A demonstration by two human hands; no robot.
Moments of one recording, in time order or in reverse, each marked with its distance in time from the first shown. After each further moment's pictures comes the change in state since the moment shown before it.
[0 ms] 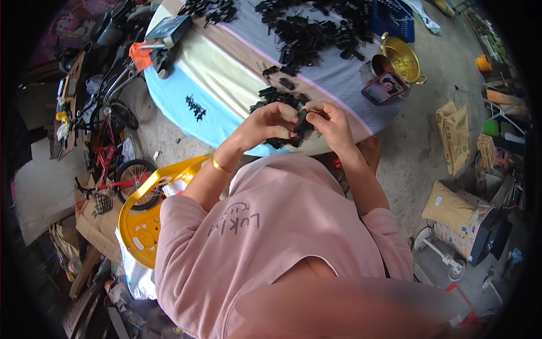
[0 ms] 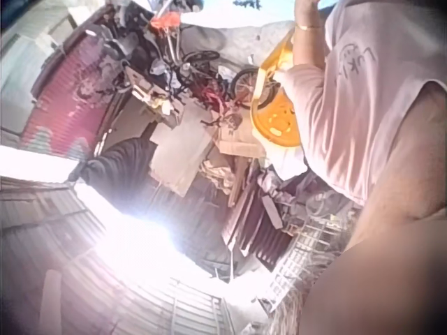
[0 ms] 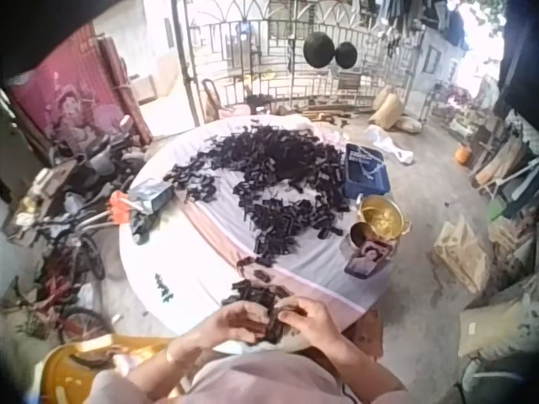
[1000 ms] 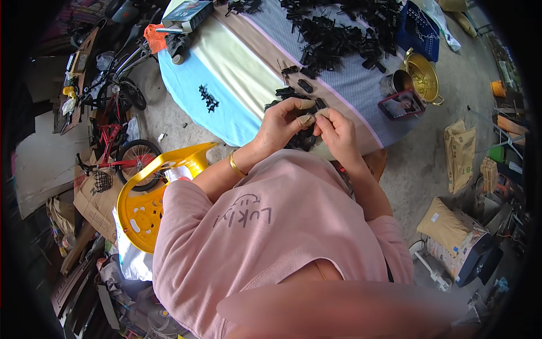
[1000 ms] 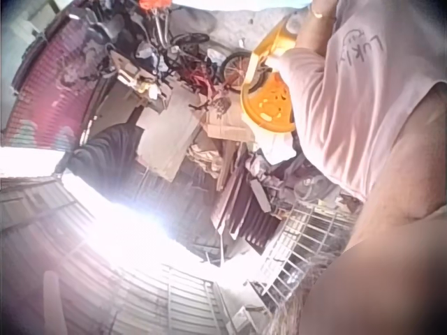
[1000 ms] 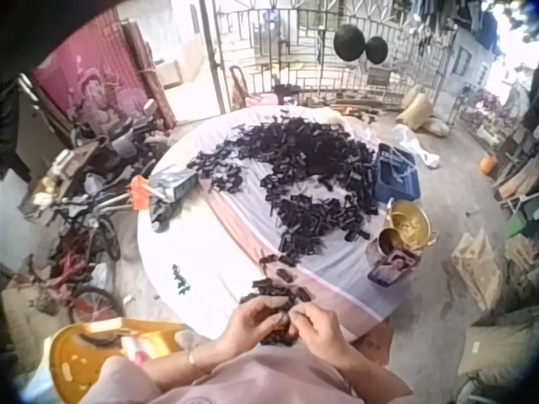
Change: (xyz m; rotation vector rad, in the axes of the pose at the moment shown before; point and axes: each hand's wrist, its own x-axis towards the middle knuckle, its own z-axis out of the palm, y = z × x) left_hand 0.011 0.004 0.022 0.296 0.485 0.200; right_hand 0.013 -0.007 0.021 -0.455 -0.018 -0.149
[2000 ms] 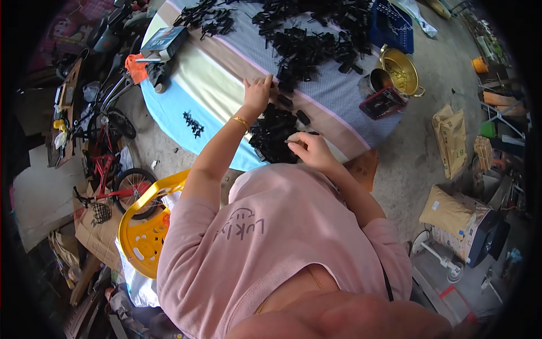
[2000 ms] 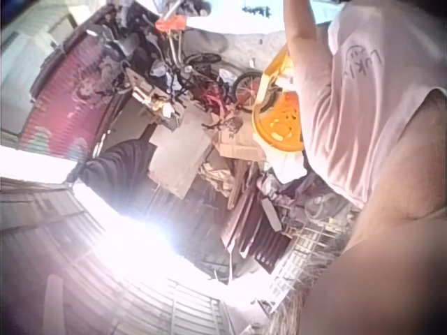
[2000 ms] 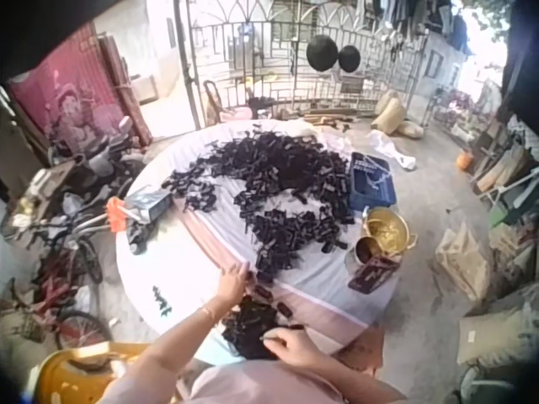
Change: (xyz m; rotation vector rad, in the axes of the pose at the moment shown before) left_hand 0.143 -0.122 -0.069 1.471 0.107 0.306; right_hand -0.005 0.049 0.004 -0.160 -0.123 0.097
